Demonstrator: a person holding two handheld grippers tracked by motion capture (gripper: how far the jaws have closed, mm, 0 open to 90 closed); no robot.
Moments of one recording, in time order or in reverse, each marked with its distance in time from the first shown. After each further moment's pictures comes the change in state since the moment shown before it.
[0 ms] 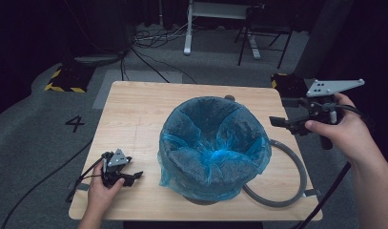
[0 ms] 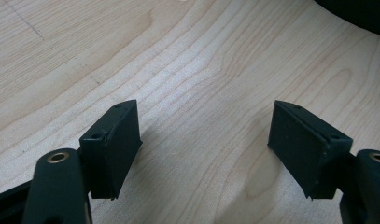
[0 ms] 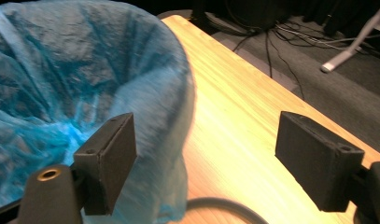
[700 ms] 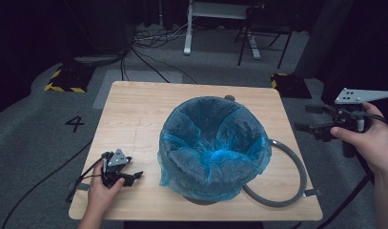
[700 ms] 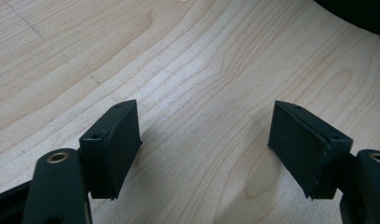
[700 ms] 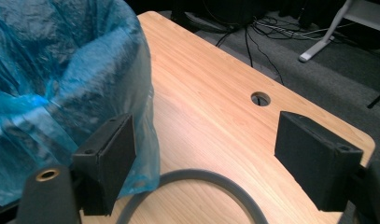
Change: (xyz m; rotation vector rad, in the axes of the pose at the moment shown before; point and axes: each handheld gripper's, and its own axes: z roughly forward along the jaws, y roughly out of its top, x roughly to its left) left arm 0.000 0.000 0.000 0.000 0.001 0.000; right arm -0.030 -0.045 -0.037 -0.015 -0.067 0.067
